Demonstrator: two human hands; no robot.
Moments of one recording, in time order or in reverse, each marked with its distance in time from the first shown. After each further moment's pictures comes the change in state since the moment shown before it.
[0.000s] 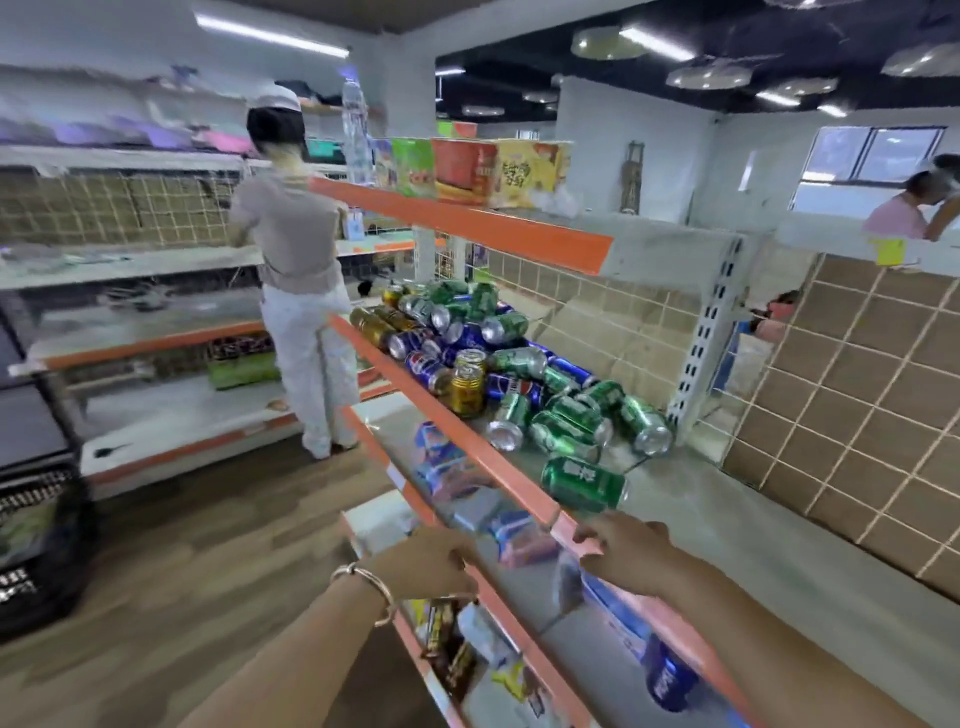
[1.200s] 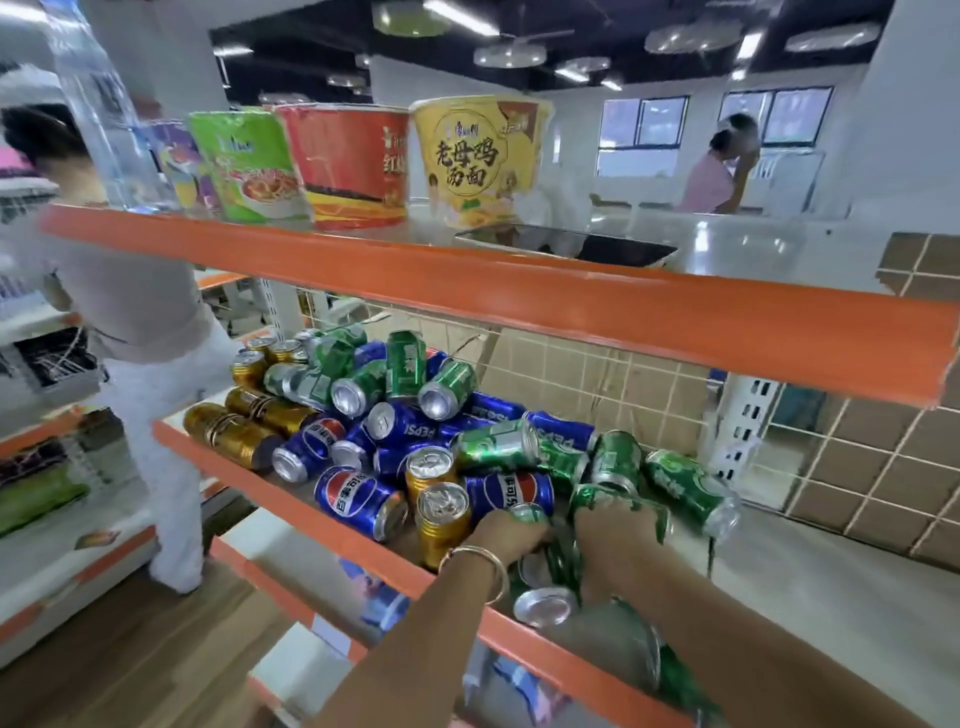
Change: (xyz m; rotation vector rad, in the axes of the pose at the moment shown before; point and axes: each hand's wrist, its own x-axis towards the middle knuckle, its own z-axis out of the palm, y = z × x) left_hand 0.311 0.000 -0.114 -0.423 -0.178 -0.134; right_hand 0.268 -0.057 -0.046 -0.411 -0.100 0.513
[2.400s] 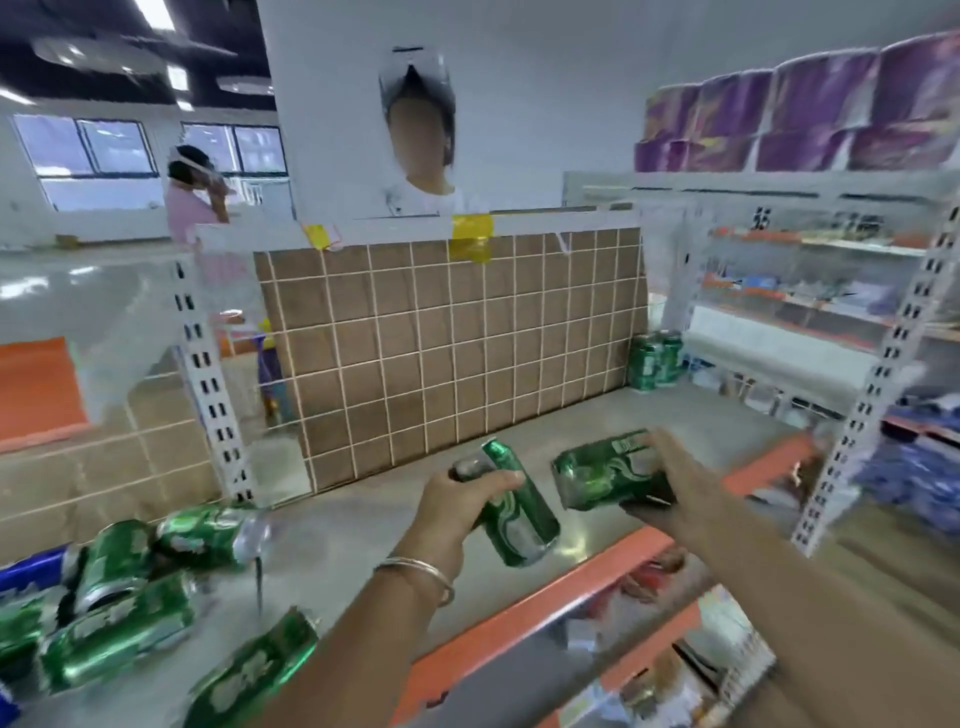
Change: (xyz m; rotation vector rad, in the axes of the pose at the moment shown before) left_hand -0.158 0.144 0.263 -0.338 -0.822 0.480; right_hand -0.330 0.266 0.129 2.224 1.034 1.280
